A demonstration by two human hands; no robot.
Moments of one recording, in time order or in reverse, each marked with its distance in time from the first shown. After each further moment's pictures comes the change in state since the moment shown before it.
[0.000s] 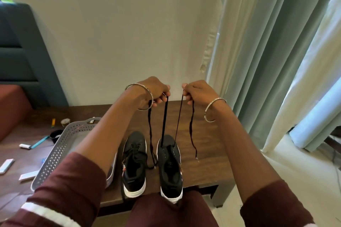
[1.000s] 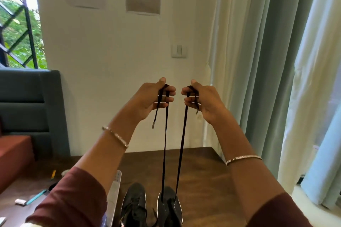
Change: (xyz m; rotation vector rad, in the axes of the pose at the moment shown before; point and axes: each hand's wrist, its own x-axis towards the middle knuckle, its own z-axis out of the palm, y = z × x) left_hand -0.057 0.095 -0.061 -0.489 0.131 0.415; right_hand -0.017 -0.128 -0.066 0.614 0.139 -0.166
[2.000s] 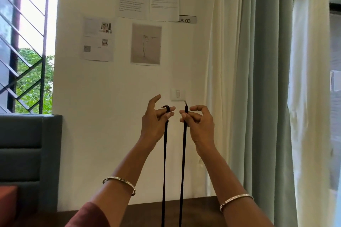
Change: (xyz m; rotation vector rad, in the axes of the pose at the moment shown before) left_hand 0.045 0.027 0.014 0.189 0.250 0.569; right_hand 0.023 -0.028 0.025 -0.077 0.179 -0.547
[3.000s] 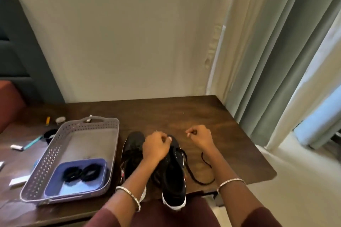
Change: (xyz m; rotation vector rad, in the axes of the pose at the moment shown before) left_hand -0.272 -0.261 0.034 0.707 -0.441 -0.732; right_hand -0.222 0.300 -0.083 -0.785 -0.521 0.807
